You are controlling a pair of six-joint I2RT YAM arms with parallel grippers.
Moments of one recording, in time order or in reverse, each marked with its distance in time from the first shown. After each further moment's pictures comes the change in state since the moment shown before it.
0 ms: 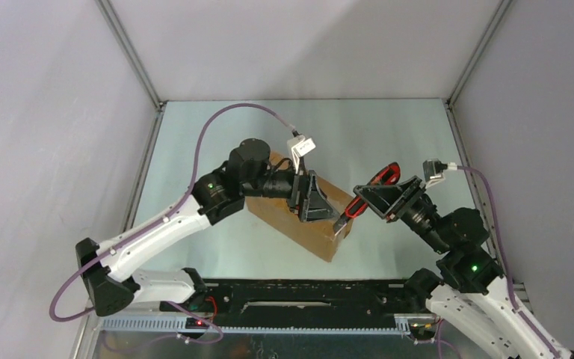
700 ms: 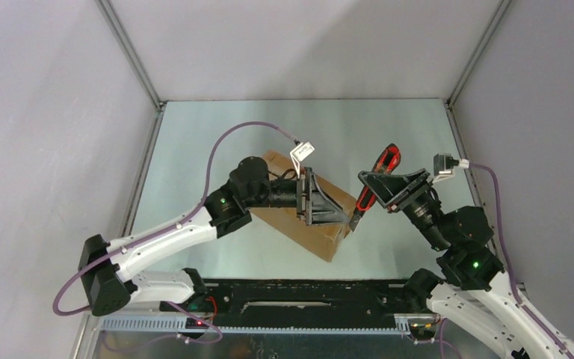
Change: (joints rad) left arm -0.066 -0.019 -0.211 0.465 0.040 -0.369; right arm 0.103 0.061 0.048 0.080 0.198 -0.075
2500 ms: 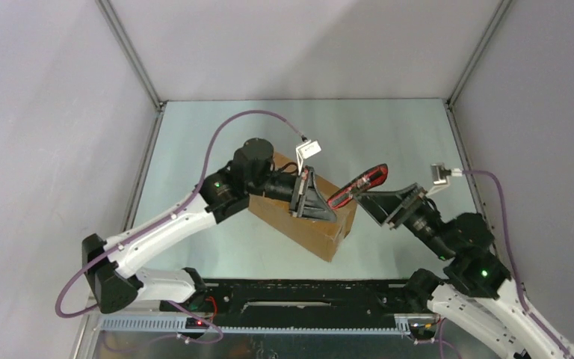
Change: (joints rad) left arm 0.063 0.051 0.120 -0.218 0.186 0.089; right arm 0.064 -0.051 -0.013 -0.143 -0.011 -0.184
